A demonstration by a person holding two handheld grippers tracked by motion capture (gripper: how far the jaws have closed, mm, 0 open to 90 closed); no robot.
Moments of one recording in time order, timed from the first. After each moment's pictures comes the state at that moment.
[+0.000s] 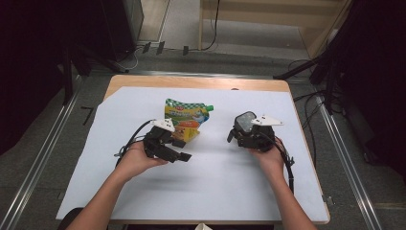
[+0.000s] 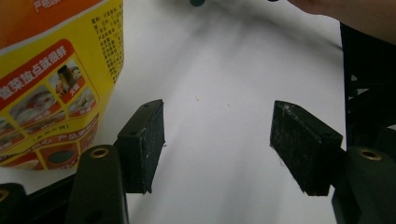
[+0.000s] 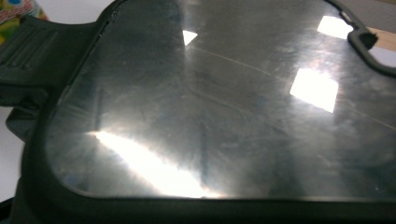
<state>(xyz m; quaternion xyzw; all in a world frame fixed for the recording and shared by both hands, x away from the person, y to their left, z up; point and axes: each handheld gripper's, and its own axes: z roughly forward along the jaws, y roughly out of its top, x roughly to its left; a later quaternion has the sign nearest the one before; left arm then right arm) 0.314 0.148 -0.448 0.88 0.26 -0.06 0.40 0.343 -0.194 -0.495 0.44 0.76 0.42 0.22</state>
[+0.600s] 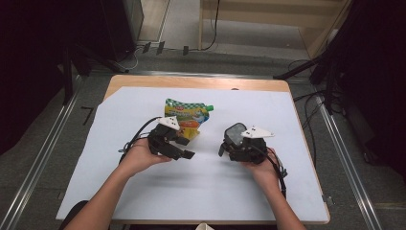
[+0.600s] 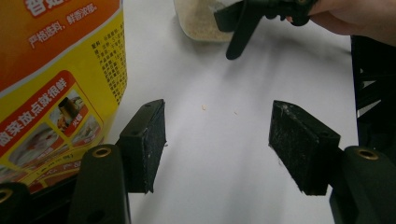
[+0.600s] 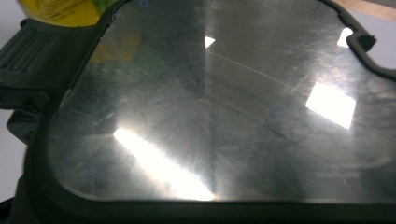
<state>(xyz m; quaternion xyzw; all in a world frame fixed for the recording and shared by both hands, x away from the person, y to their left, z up) 0.322 0.138 -0.448 0.89 0.24 -0.05 0.39 0.306 -0.168 -0.498 0.41 0.79 0.42 0.19</state>
